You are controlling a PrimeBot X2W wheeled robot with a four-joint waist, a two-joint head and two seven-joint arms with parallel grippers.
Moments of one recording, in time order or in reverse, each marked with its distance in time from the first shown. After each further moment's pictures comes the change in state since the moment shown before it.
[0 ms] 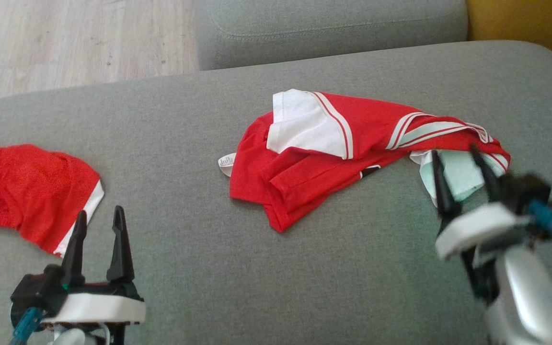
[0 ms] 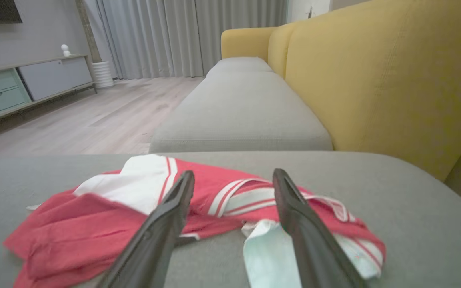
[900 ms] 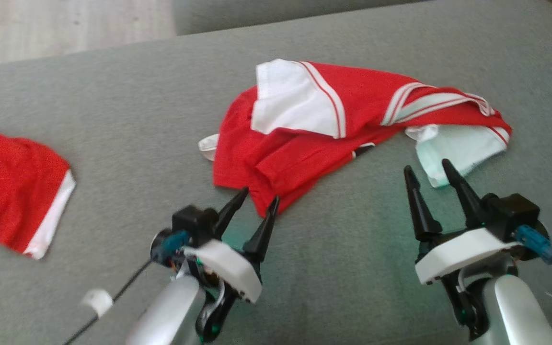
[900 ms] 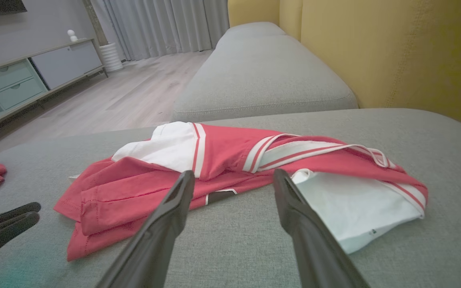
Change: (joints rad) left arm -0.269 -0.137 -0.408 0.187 -0.031 -0.084 0.221; right arm 0.197 0.074 0.032 -0.340 0.019 0.000 0.142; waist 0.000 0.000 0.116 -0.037
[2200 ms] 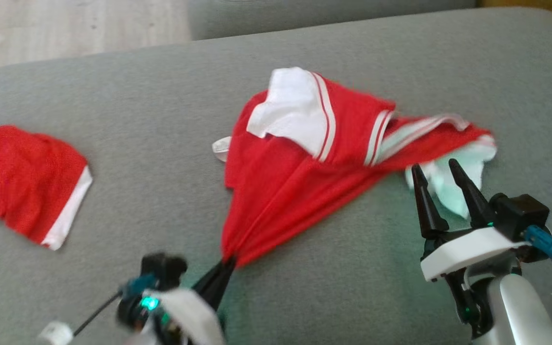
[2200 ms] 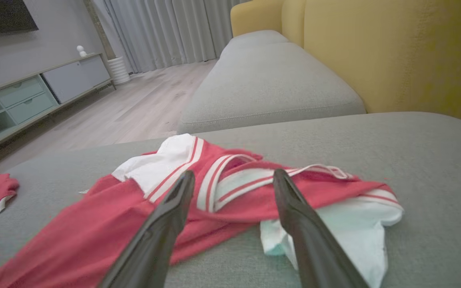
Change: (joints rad) left arm 0.113 0.213 -0.127 -0.159 -0.260 0.060 0.141; right arm -0.013 0.001 -0.011 0.040 0.046 0.000 -0.030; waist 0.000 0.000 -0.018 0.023
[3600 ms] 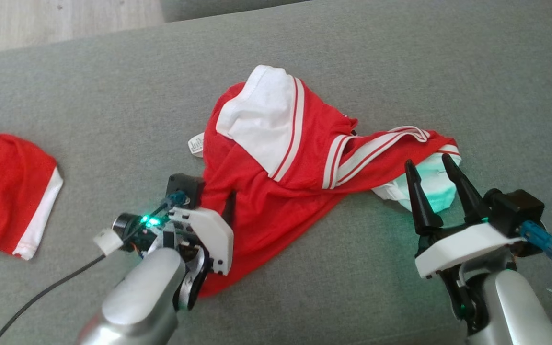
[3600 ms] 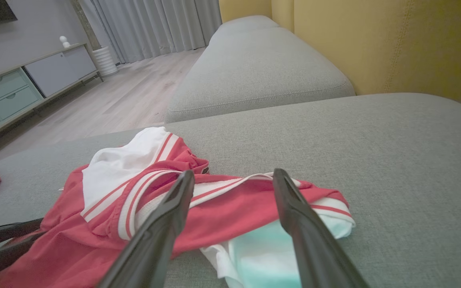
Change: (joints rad) left arm -0.293 -0.067 -0.048 0.223 0.187 0.256 0.160; right arm -0.010 0.000 0.021 -0.015 0.008 0.000 0.007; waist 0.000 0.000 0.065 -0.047
